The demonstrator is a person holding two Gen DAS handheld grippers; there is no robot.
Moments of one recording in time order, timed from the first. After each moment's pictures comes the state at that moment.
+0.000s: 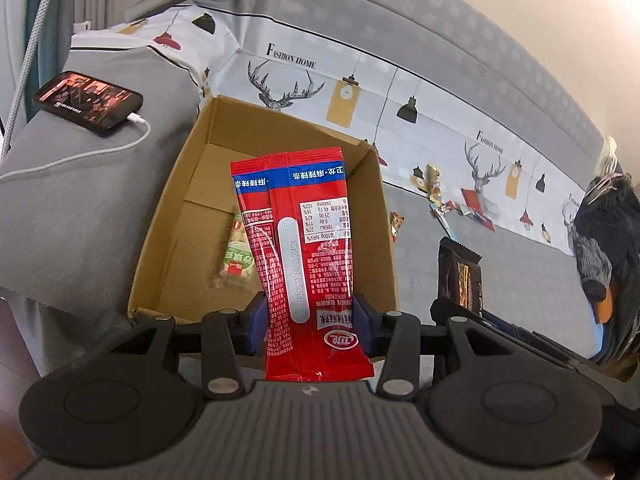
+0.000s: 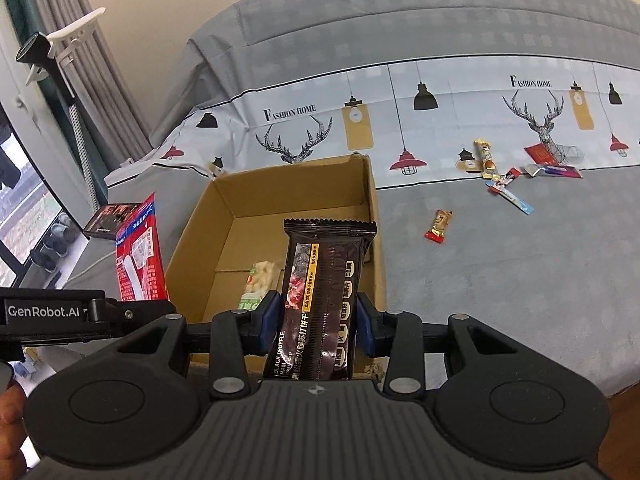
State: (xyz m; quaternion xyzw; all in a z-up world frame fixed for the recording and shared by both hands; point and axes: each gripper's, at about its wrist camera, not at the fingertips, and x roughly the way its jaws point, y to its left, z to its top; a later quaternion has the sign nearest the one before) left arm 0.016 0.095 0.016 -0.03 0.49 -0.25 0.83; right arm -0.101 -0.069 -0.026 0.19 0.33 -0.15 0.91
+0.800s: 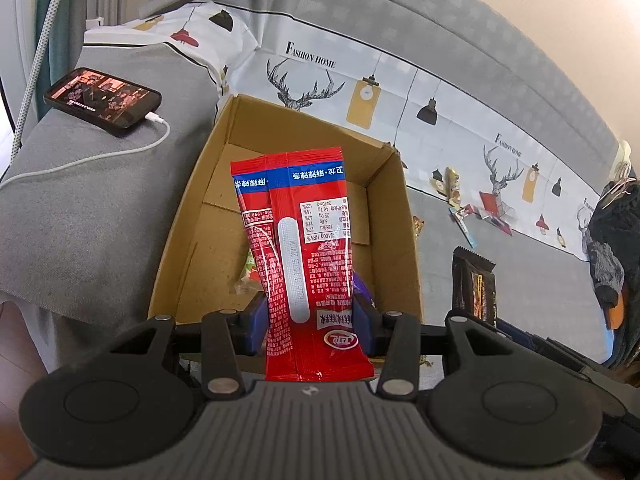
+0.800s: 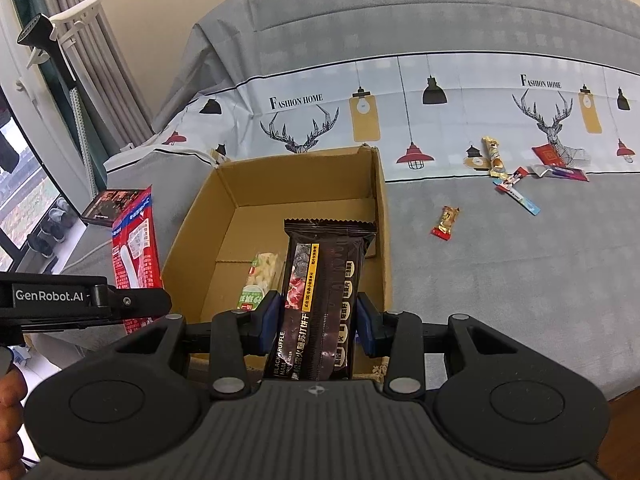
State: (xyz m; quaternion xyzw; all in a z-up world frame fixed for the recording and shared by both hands) left arm 0.032 0.098 0.008 -0.02 0.50 -0.23 0.83; right arm -0.085 -0.064 -0.032 0.18 0.35 -0.14 0.91
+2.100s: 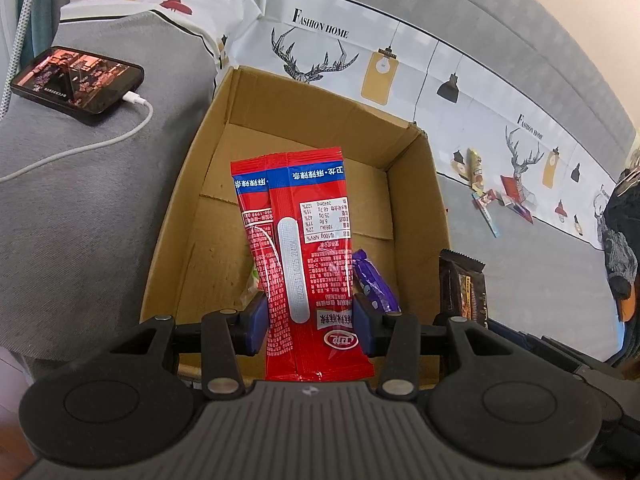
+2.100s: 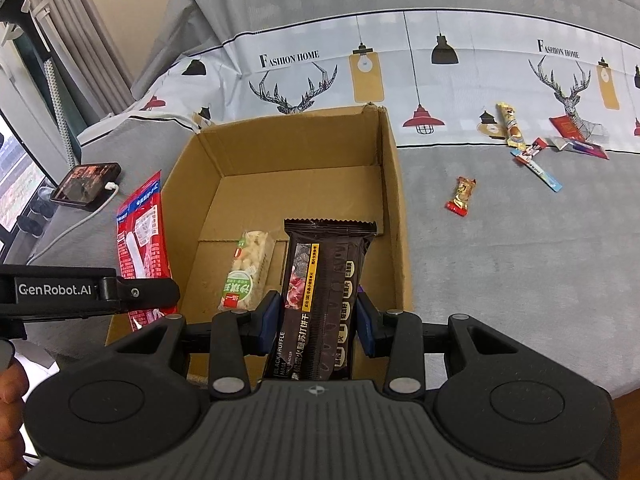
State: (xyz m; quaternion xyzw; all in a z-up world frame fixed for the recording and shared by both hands) left arm 0.077 0.079 -0.035 0.00 0.53 -0.23 0.82; right arm -0.028 -0.073 -0.072 0.19 0.41 -0.14 0.88
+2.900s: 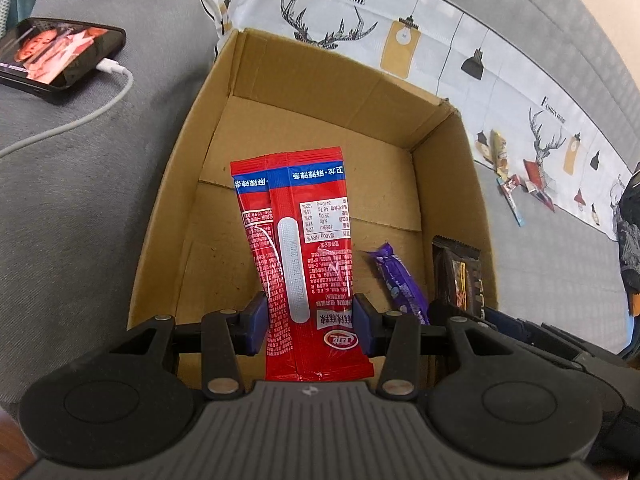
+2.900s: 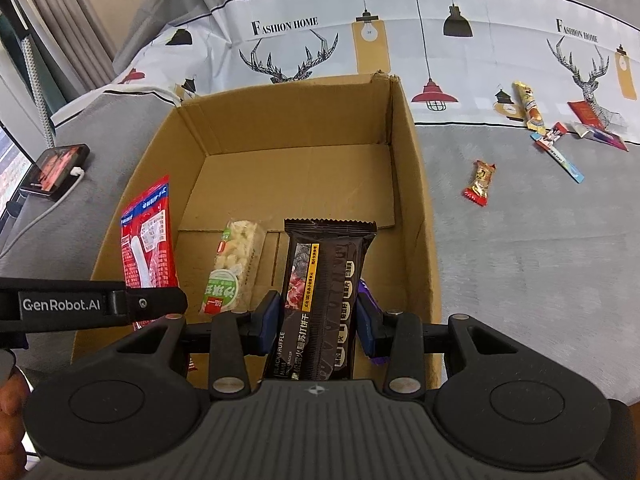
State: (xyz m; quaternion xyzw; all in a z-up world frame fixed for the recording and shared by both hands) left arm 0.113 0.064 -0.078 0.01 0.57 -0.22 0.79; right arm 0.021 -0.081 -0.111 0.19 0.44 -0.14 0.87
